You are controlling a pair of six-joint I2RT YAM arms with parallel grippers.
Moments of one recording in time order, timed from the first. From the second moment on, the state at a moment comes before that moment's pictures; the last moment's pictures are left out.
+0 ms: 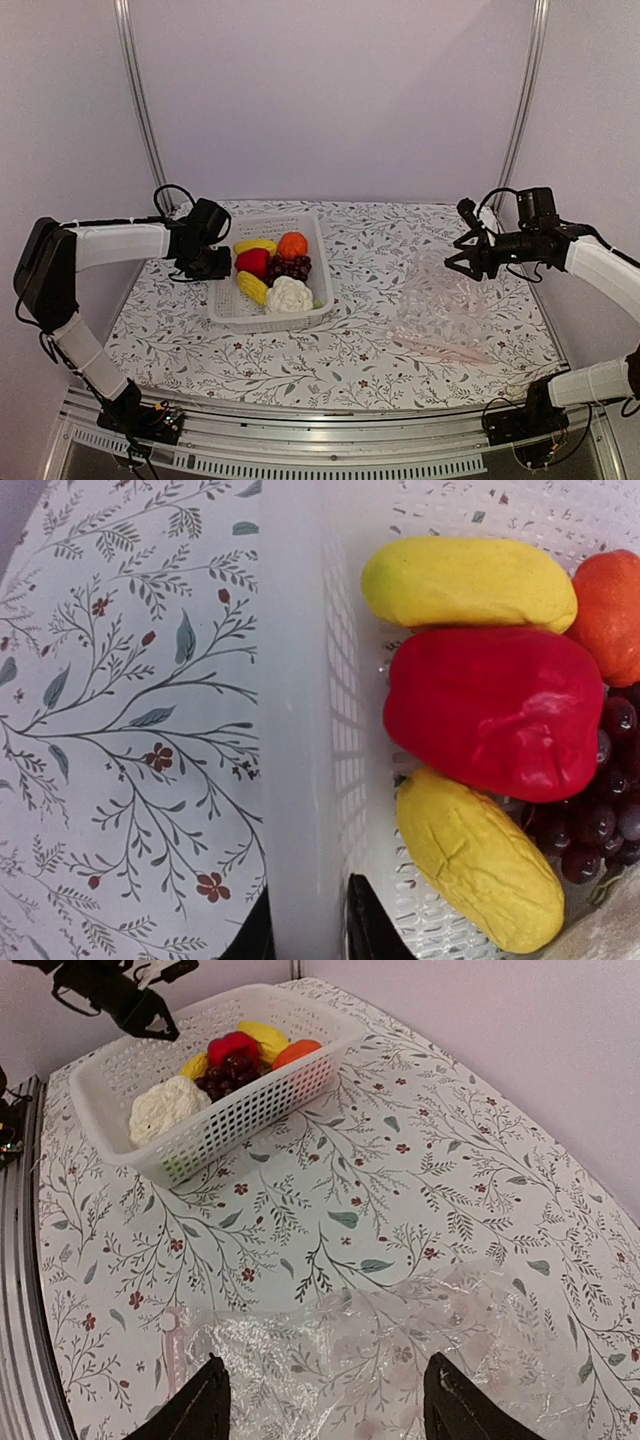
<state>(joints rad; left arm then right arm) -0.45 1.63 1.04 -0.49 -0.29 -0.50 0.13 1.22 0.92 -0.41 -0.71 -0.51</state>
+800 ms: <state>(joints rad) -0.47 1.59 1.21 -0.47 -0.46 -0.41 0.63 1.11 0.60 -0.61 -0.09 -0.72</state>
